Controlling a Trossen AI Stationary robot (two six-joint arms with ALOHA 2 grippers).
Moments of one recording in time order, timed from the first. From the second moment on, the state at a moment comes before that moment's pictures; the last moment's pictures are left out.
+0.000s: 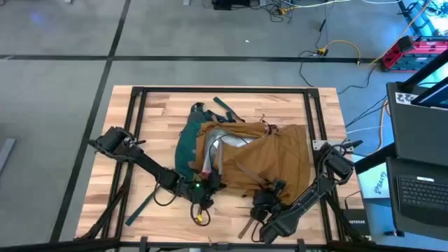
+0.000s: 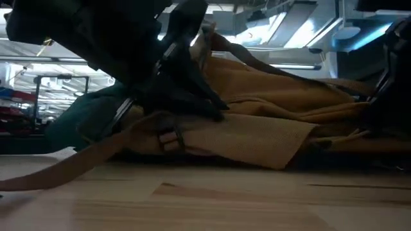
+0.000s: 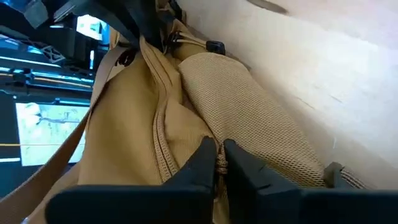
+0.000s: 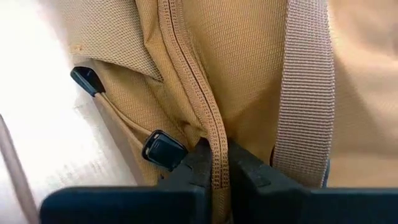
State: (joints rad) left arm -0.50 1.91 0.90 0.45 -0.61 0.95; right arm 0.82 2.11 1.43 -1.24 0.73 1.38
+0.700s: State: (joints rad) left arm -0.53 1.91 0.91 0.46 -0.62 0.94; right arm 0.79 2.11 1.56 -0.88 0.98 0.87
